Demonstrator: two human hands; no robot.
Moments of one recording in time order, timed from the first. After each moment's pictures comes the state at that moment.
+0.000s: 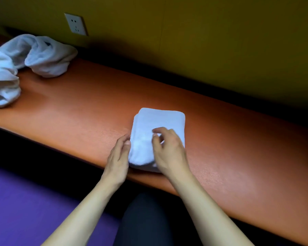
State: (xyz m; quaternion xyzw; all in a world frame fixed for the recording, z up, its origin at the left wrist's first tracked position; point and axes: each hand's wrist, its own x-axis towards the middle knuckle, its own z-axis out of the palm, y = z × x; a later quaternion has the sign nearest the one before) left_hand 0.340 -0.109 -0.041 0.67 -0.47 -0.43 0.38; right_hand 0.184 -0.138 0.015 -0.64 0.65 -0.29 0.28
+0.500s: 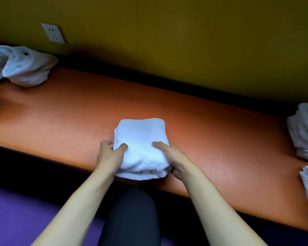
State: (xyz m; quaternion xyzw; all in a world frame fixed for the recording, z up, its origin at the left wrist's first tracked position) left_hand 0.299 -0.125 -0.004 0.76 -0.30 -0.47 0.34; right_hand 0.108 -0.137 -0.011 -0.27 0.67 -0.30 0.63
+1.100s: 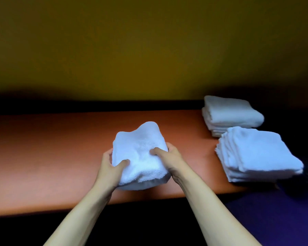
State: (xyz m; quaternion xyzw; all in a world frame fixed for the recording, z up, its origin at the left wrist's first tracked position) left_hand 0.110 -0.081 0.055 0.58 -0.43 -0.59 0.35; right_hand -0.081 -0.057 0.066 -0.26 0.67 -0.45 0.53
